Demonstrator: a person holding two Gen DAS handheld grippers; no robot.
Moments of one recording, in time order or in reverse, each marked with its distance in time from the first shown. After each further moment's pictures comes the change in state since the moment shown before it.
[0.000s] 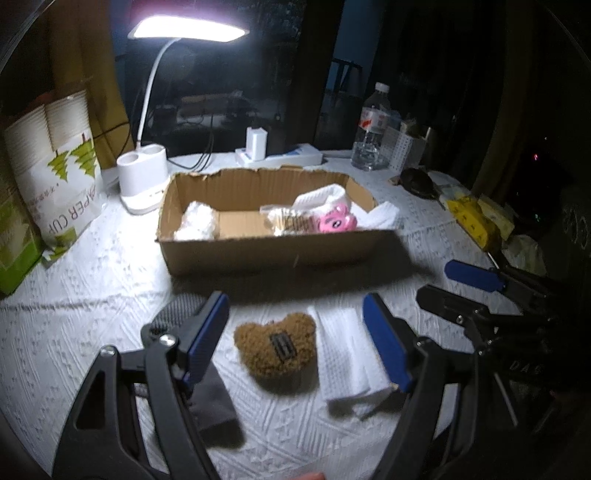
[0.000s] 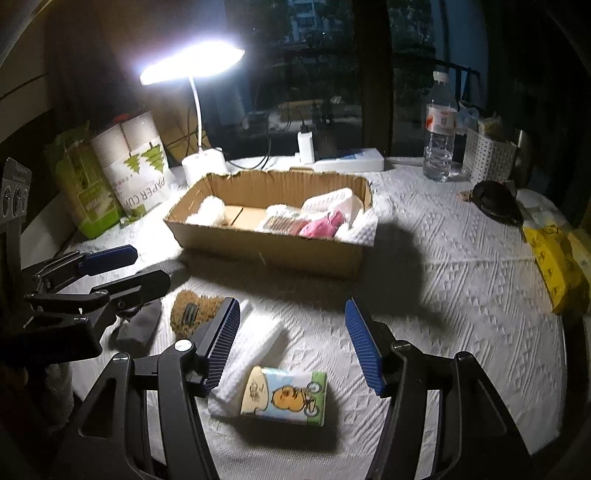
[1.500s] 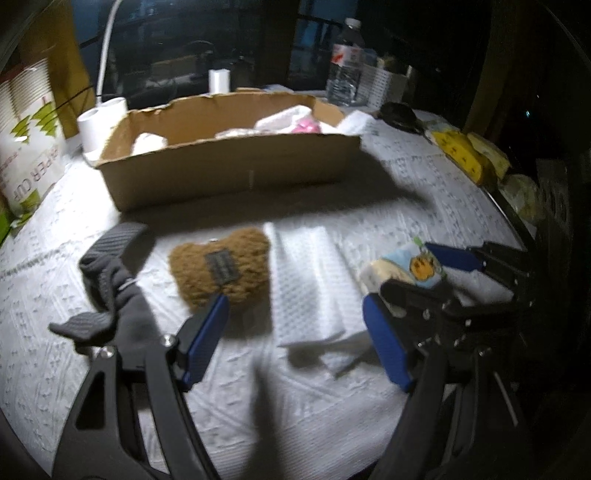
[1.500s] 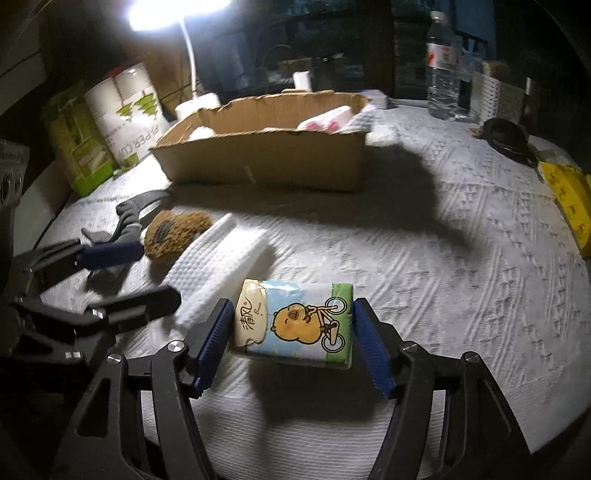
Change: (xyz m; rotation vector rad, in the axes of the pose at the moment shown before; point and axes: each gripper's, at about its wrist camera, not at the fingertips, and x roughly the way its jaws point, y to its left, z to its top) left arm 0.040 -0.038 -0.051 0.085 0.161 -0.034; right arm 0.030 -0.020 -0.060 0.020 0.117 0.033
